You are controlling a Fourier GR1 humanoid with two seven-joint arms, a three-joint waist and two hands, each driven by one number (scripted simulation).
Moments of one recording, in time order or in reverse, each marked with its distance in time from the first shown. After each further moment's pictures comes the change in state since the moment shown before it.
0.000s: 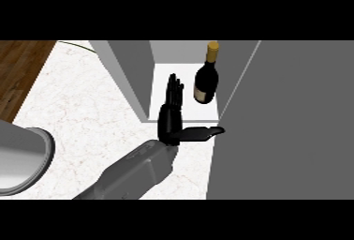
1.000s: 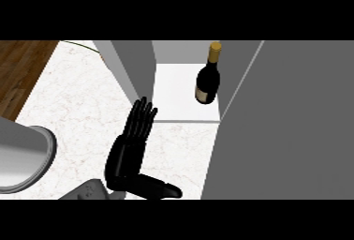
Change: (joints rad) left arm 0.365 0.422 -0.033 -0.729 -0.277 -0.031 0.175; right arm 0.019 -0.075 -0.024 -0.025 -0.053 0.092 0.001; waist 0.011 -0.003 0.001
